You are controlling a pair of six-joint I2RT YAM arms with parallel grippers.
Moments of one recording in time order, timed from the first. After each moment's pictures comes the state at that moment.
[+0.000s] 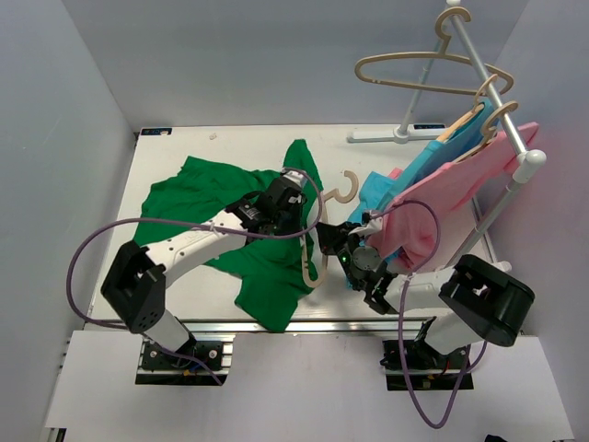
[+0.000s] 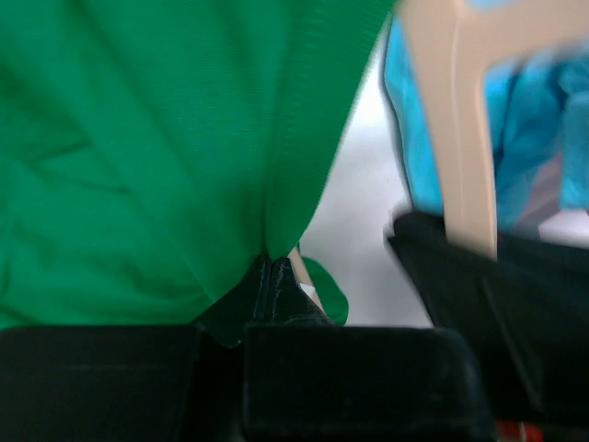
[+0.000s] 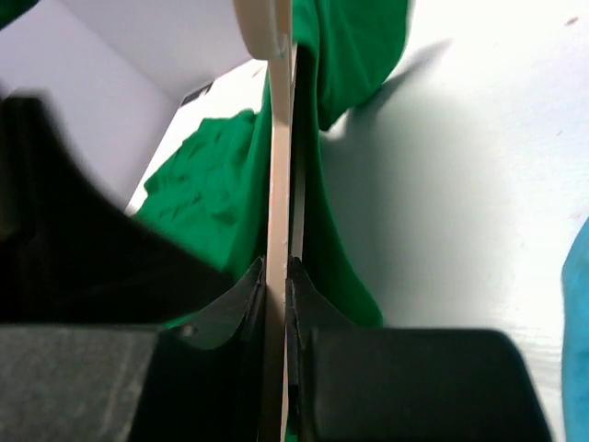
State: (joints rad) left arm -0.79 1.58 1.21 -0.44 -0.11 -0.47; right arm 0.96 1.43 0.34 1.10 0.55 0.65
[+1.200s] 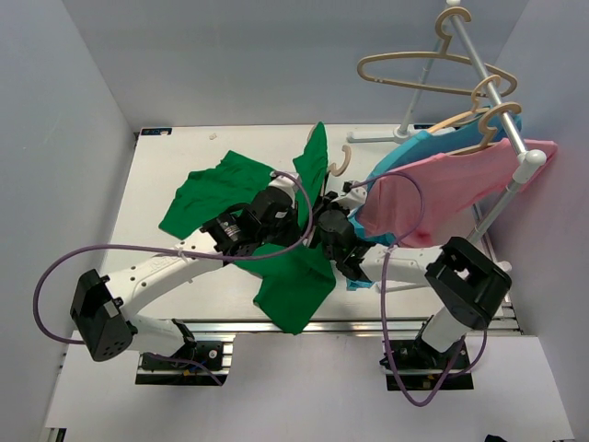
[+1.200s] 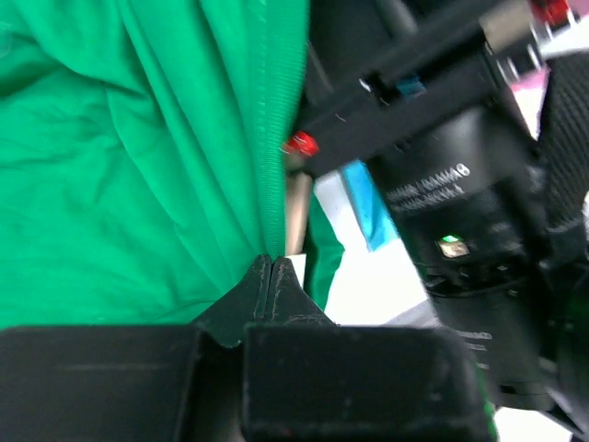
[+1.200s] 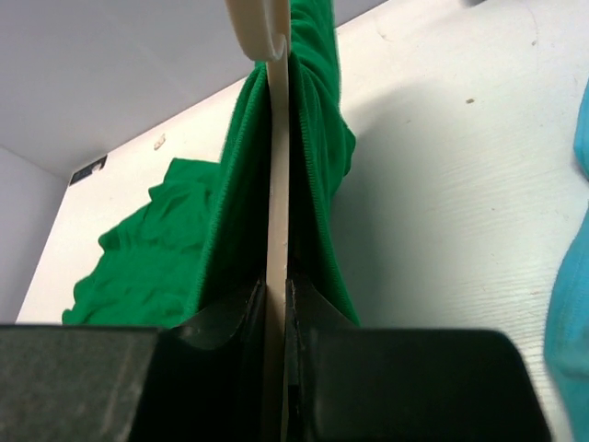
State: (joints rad) left arm -0.89 1.33 1.13 -0.46 -0.16 -0.54; right arm 0.92 1.60 0.76 0.70 0.82 0.65
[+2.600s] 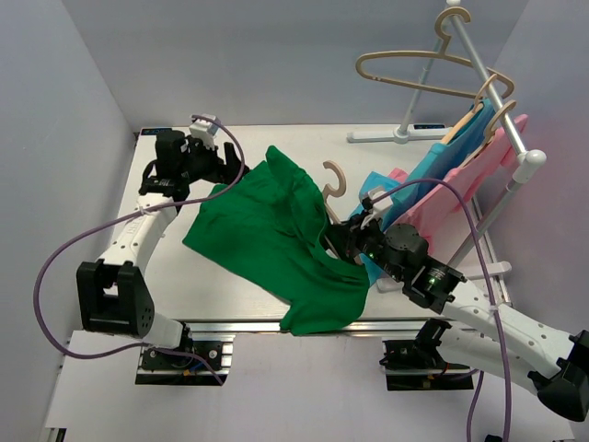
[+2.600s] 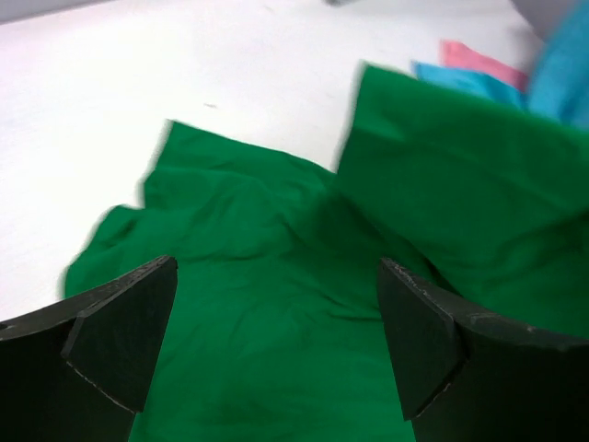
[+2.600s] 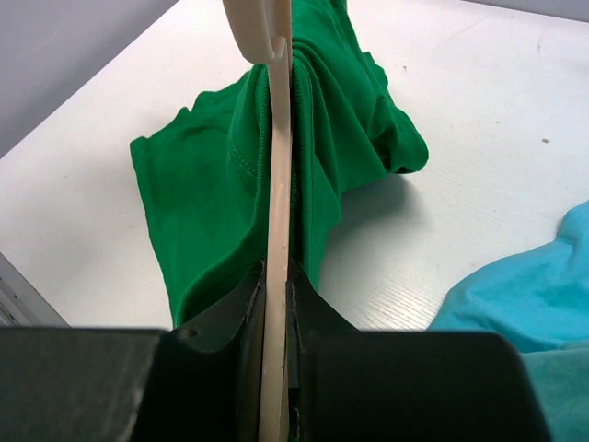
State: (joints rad) left arm -0.12 1.44 1.19 -0.13 0.47 -0.06; right arm 0.90 0.82 0.63 0.04 0.19 0.23
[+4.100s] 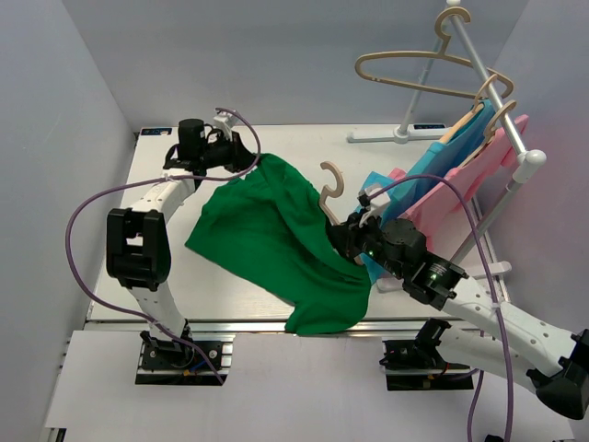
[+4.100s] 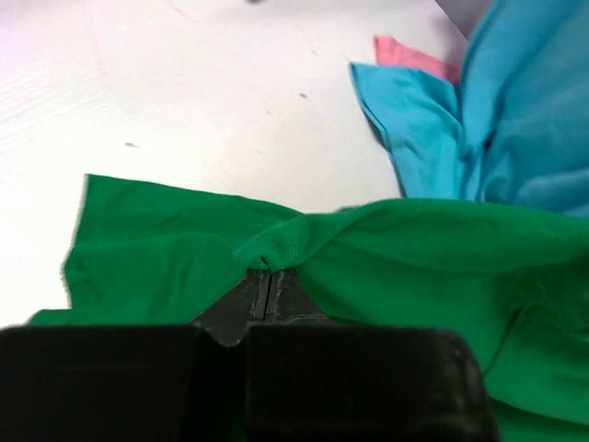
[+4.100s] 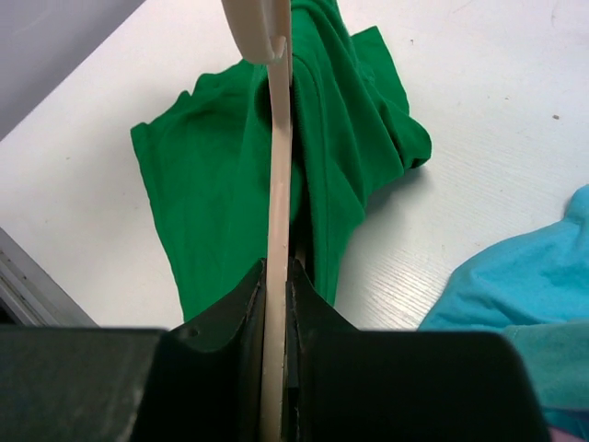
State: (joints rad) left arm -0.12 1.81 1.37 0.02 0.80 -0.08; right arm 0.90 0.85 0.70 -0.07 0.17 0.25
